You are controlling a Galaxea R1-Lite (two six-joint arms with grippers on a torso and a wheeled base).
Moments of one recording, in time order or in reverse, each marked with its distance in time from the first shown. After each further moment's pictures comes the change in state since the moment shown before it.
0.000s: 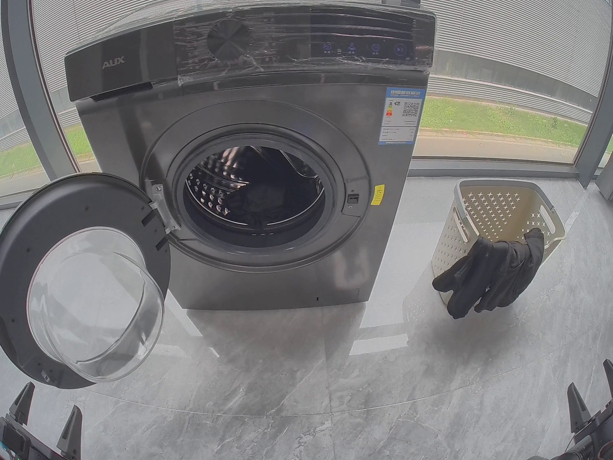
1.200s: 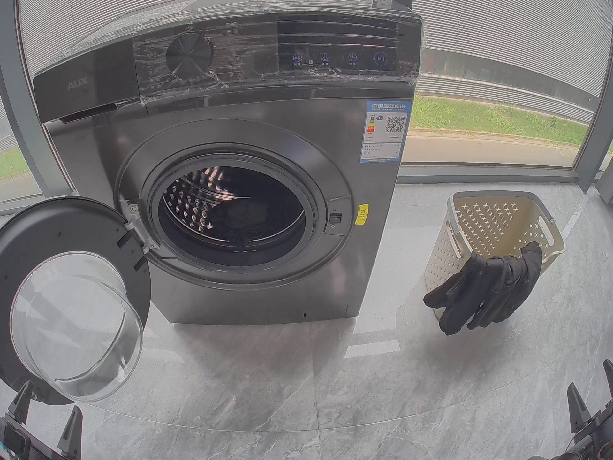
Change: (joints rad) left arm 0.003 0.002 0.000 -0.003 0.000 0.031; right arm 0.000 0.001 0.000 0.000 0.000 0.000
